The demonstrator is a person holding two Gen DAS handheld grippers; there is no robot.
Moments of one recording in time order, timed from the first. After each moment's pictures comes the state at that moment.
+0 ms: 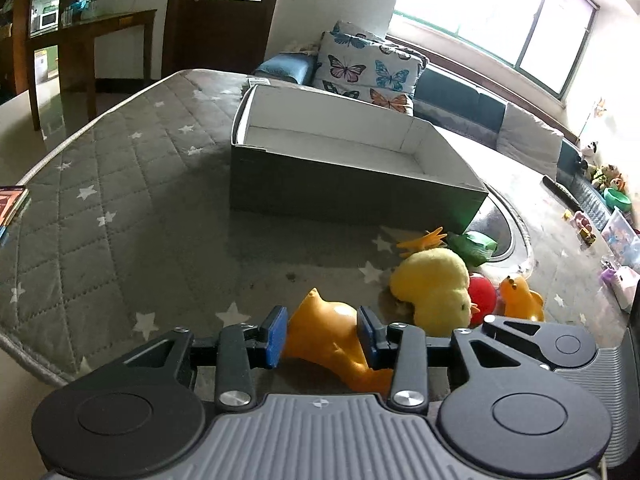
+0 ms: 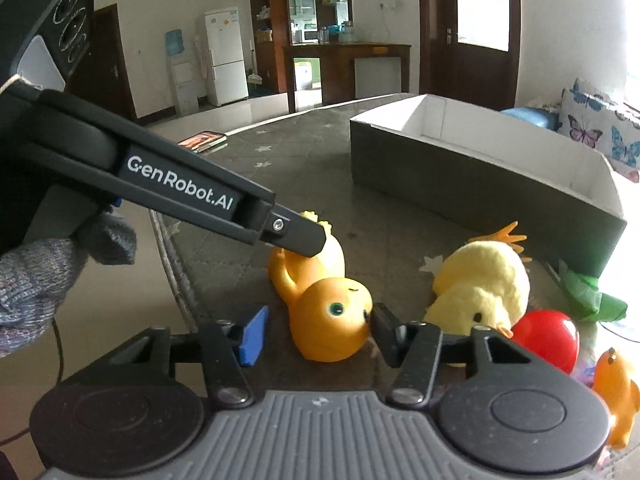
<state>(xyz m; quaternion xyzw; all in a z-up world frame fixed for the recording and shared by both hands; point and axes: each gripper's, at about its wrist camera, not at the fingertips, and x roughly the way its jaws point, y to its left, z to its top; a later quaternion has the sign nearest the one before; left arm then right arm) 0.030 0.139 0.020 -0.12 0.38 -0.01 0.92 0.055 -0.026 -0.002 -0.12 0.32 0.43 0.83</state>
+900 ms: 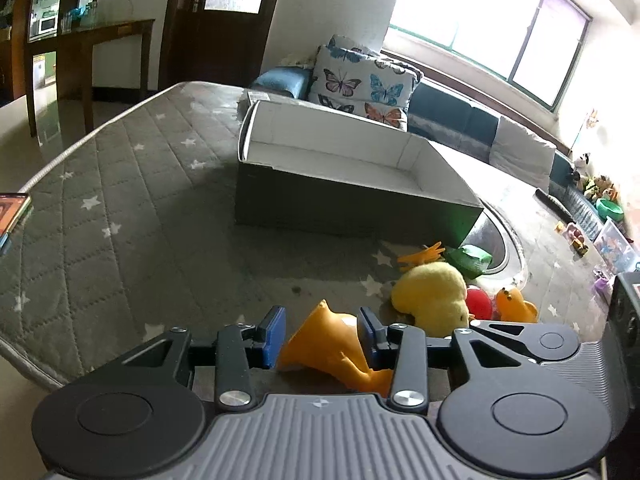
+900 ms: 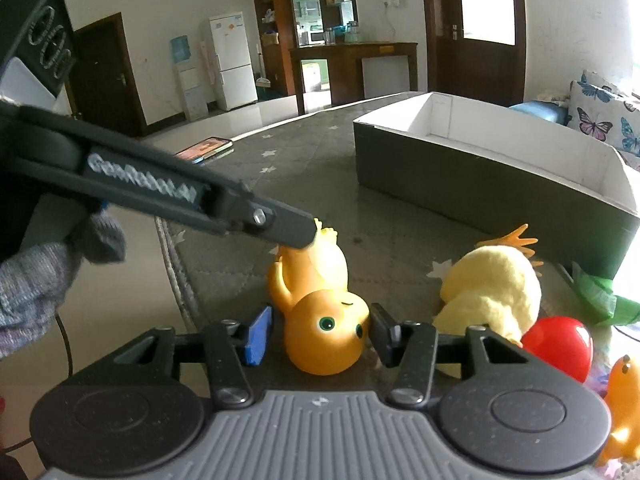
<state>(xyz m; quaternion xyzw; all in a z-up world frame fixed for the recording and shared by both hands) 0.022 0.152 0.026 -0.13 0.36 -0.02 0.92 0.071 -0.024 -0.004 -0.11 0.32 0.45 0.83</state>
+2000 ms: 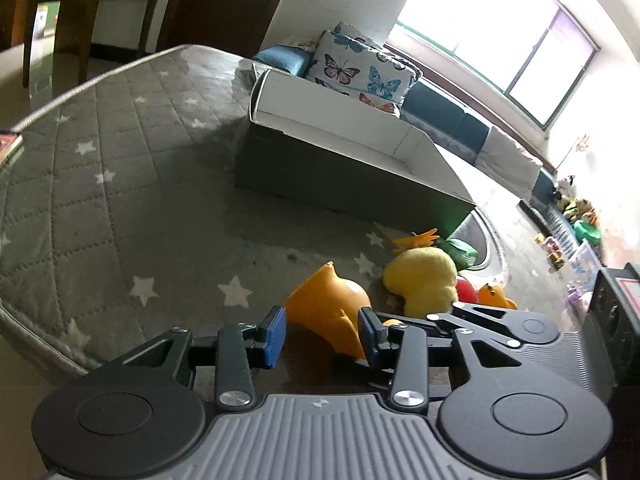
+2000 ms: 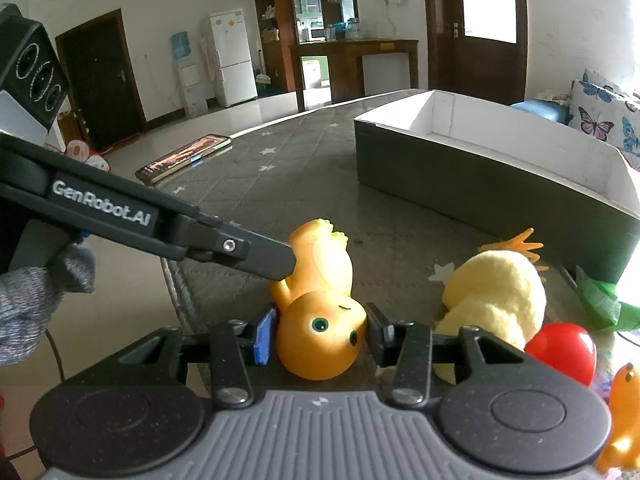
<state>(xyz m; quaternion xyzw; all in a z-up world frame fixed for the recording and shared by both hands) 0.011 0.170 0.011 -0.21 0.38 -0.05 0.90 0.074 -0.016 -0.004 -0.11 0.33 0.45 0.82</state>
